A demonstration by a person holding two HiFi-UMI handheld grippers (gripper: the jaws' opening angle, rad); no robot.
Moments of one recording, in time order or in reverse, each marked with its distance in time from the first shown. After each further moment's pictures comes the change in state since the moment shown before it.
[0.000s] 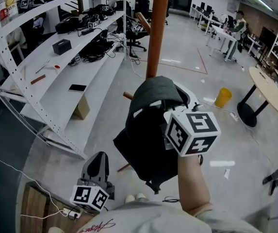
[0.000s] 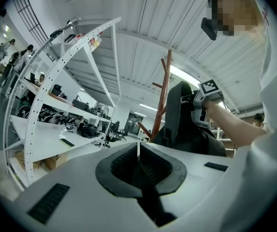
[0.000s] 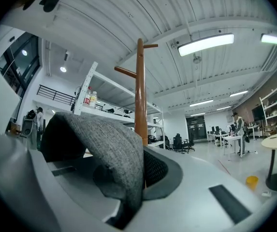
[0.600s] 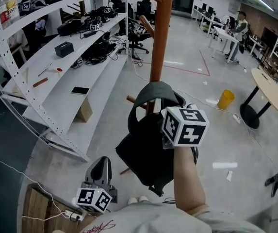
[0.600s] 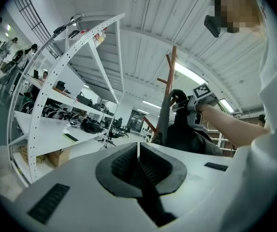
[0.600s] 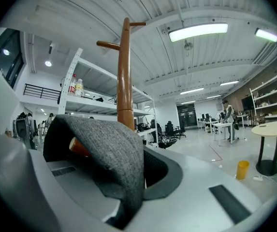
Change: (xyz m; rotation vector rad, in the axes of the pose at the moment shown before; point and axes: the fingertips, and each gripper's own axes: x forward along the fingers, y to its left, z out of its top) left arm 0.001 0.013 -0.019 -0.027 0.036 0.033; right arm 0.032 -0.025 -0.055 0.081 0.141 -0.099
